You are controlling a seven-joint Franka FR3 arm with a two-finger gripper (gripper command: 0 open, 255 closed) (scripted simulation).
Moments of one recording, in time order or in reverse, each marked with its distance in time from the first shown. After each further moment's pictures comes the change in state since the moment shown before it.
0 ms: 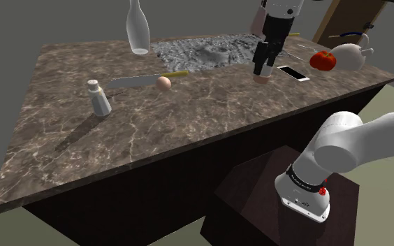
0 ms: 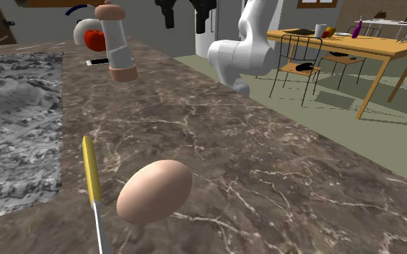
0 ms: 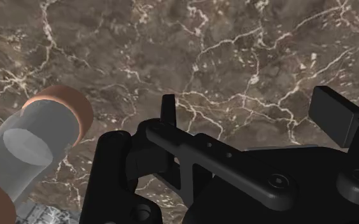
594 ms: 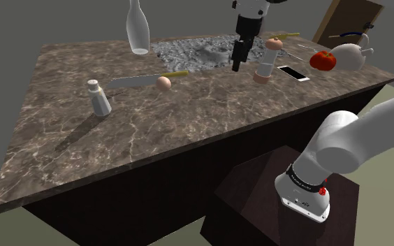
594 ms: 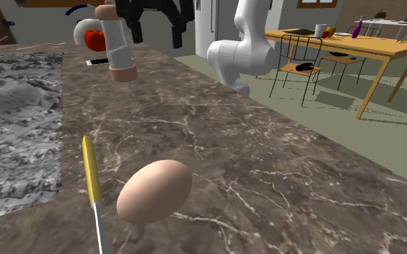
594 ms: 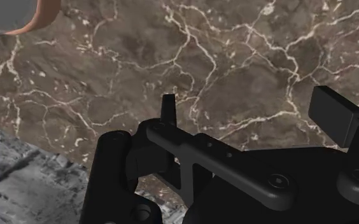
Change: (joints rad) arm 0.062 0.250 -0.047 0.126 -0.020 0.138 -0.222
